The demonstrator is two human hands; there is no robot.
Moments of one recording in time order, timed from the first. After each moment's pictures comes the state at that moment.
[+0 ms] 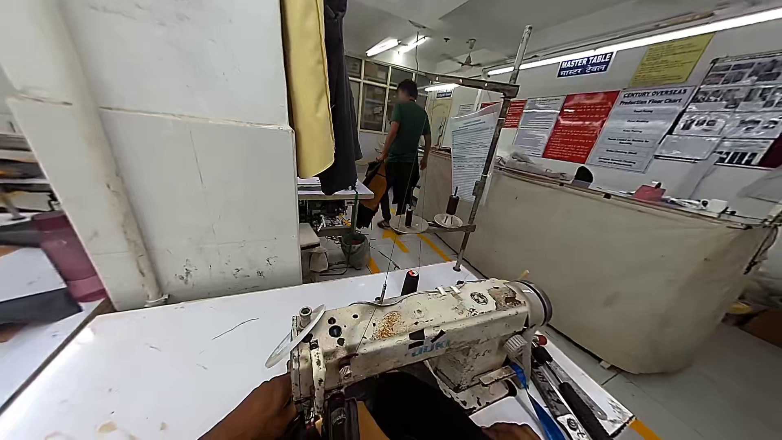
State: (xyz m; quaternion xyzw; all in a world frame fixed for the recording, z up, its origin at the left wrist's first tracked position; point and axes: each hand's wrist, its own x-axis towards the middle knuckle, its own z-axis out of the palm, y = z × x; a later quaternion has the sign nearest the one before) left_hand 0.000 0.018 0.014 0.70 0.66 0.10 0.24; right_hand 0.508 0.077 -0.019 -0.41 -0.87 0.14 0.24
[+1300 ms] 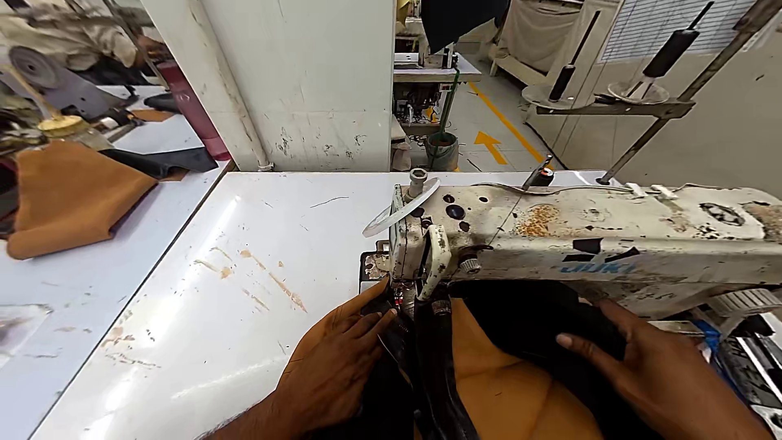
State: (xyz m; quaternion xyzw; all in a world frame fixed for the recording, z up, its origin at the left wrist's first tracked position) left_hand 0.061 -0.108 -0.004 0.81 0.58 0.08 -0.02; right_hand 0.412 0.096 0.065 -0.44 -0.88 0.11 0.16
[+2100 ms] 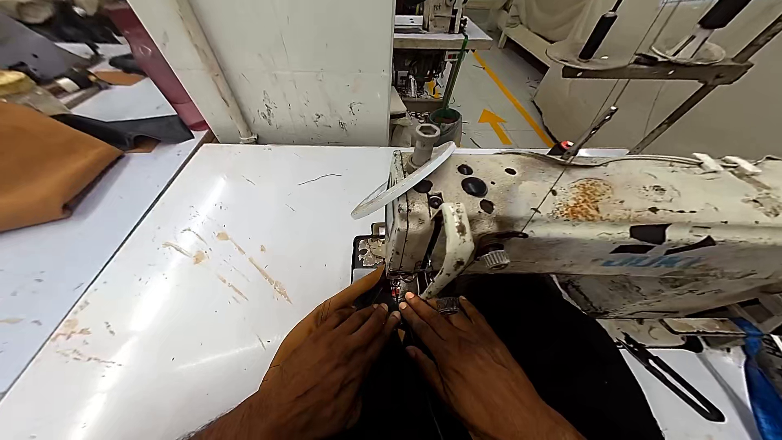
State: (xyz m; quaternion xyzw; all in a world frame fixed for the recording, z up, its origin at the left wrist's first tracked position) left_hand 0.069 -0.106 -0.006 0.79 0.60 0.06 -0.06; right_hand 0.275 0.029 -0.017 -0.20 -0.97 0.04 0.09
